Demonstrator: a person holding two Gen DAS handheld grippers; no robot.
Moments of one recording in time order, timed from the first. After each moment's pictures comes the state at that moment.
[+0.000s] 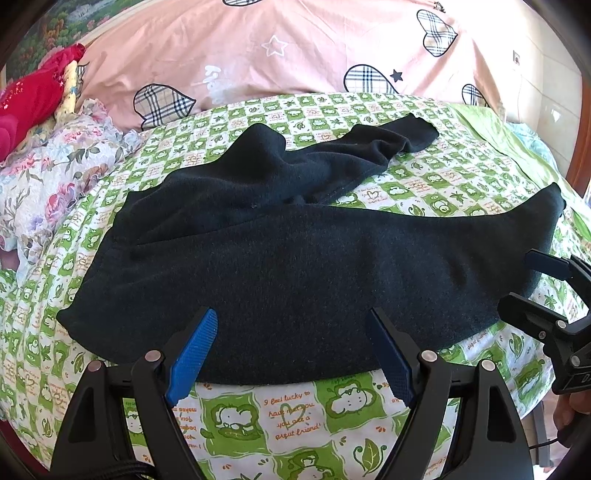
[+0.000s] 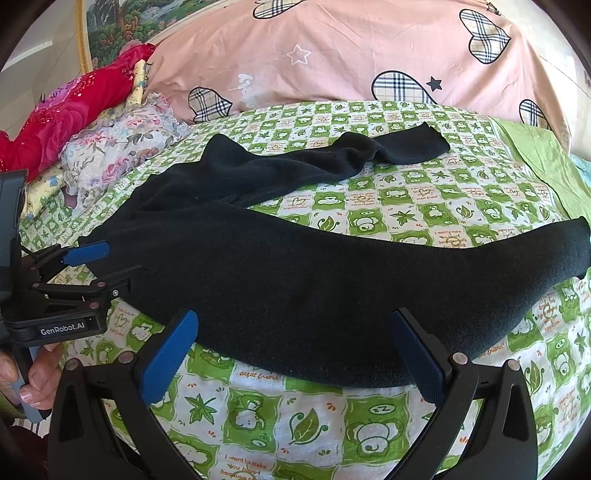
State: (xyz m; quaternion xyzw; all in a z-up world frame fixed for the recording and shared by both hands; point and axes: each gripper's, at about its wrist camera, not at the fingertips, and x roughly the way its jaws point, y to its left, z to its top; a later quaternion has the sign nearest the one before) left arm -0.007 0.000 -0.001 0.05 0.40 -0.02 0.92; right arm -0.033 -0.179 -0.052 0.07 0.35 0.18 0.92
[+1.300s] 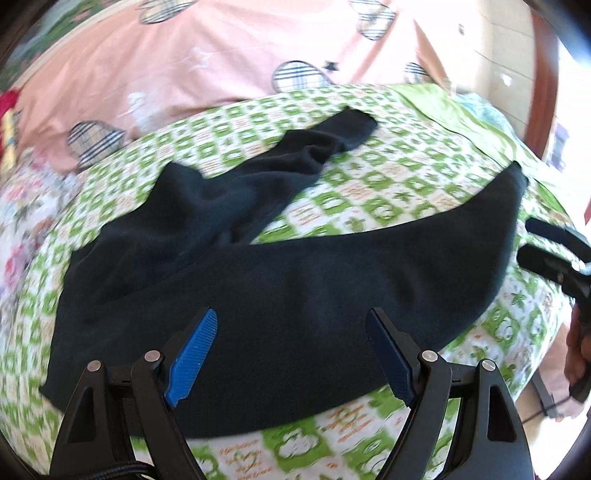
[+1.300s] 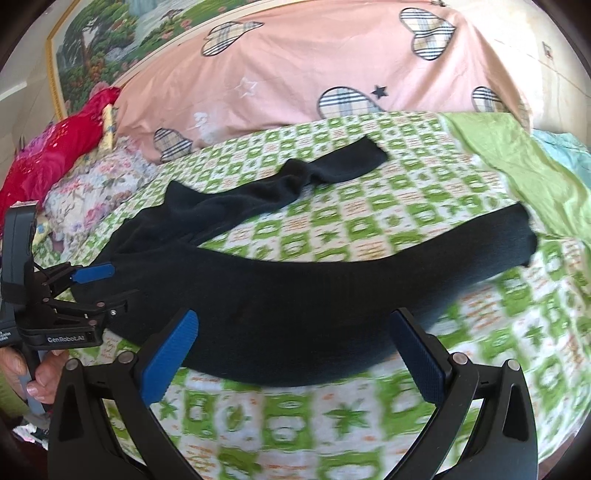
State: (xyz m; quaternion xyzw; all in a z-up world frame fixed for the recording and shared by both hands) left arm 0.026 -0.050 0.016 0.11 0.40 -0.13 0.90; right arm -0.036 -0.266 -0.043 0.13 0.32 0.13 0.93
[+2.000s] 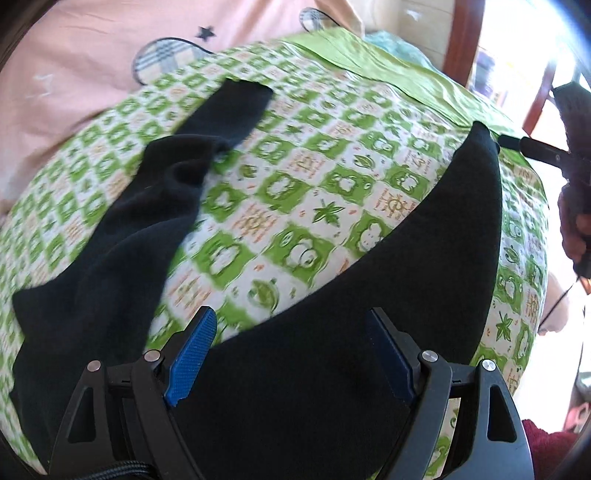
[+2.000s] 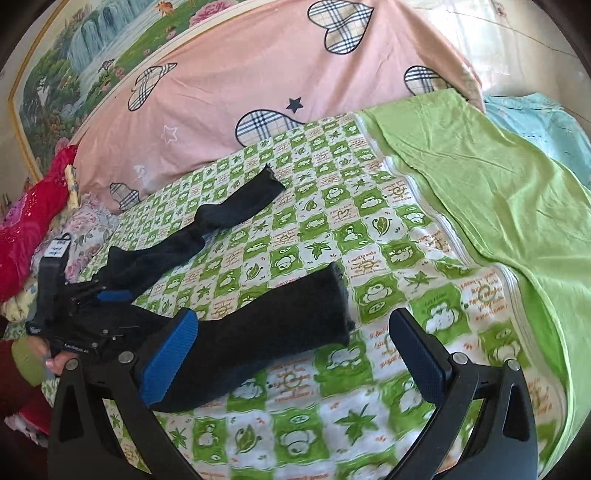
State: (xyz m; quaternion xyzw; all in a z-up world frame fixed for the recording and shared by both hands) left arm 0.129 -0.140 -0.006 0.19 0.47 -0.30 0.81; right arm 0.019 -0.427 -0.048 0.20 0.34 0.13 0.91
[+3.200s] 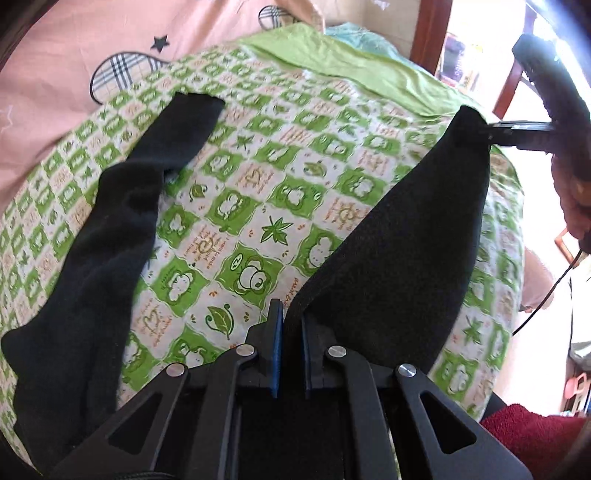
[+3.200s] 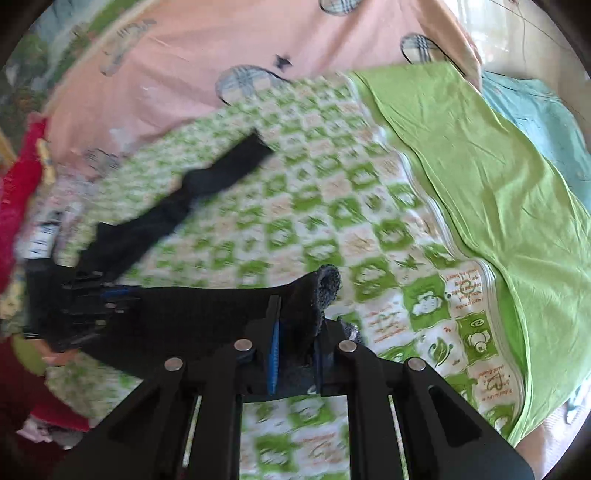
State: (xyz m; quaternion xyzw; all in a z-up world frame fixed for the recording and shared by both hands) left arm 0.123 -0.168 -0.001 0.20 0.47 -0.35 0.78; right arm 0.054 -0.408 -0.035 0.15 0.47 0.05 0.87
